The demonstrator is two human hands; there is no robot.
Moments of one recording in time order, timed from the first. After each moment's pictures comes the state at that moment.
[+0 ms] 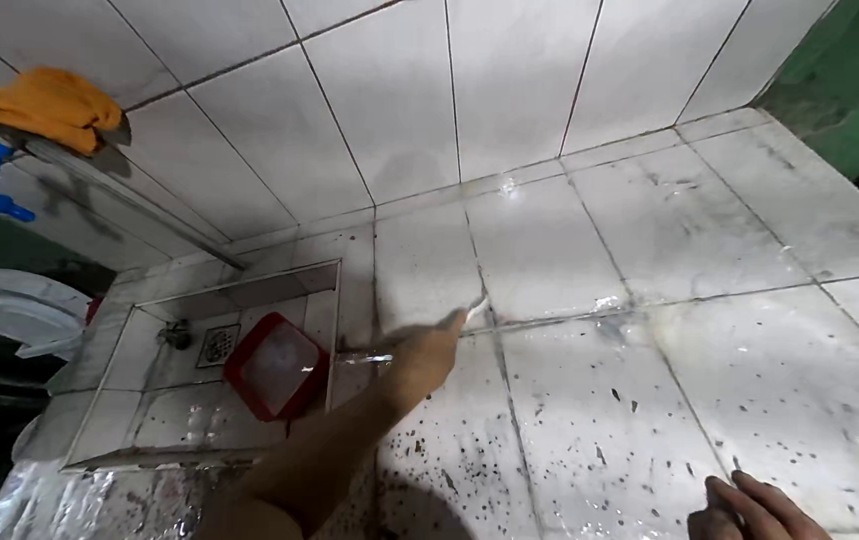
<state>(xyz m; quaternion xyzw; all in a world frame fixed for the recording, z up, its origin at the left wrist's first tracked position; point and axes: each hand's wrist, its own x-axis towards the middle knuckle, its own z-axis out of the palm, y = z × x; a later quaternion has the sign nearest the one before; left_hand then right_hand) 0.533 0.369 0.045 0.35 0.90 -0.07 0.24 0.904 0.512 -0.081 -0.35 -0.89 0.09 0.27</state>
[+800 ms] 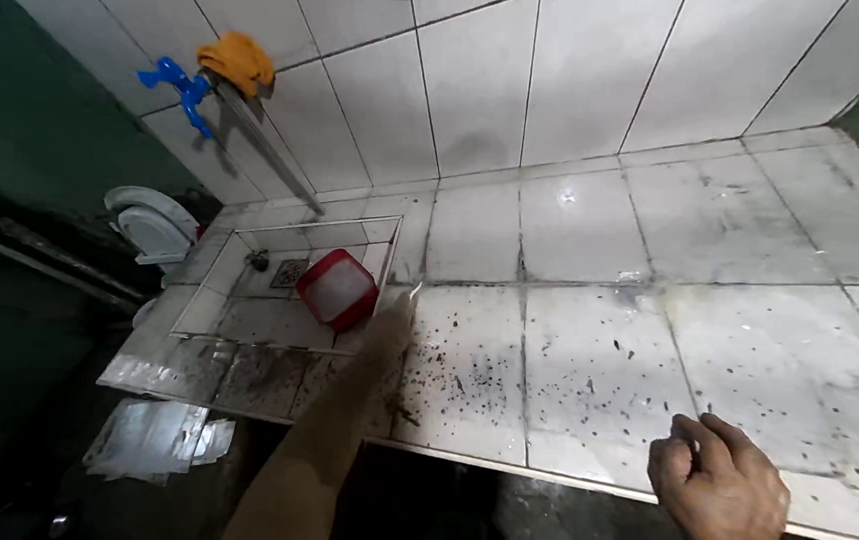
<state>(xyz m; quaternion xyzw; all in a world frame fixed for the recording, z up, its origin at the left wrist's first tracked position) 0.584 0.244 0.034 0.10 0.97 0.02 0.20 0.902 0.515 -0.079 -0.31 -0.89 0.10 0.31</state>
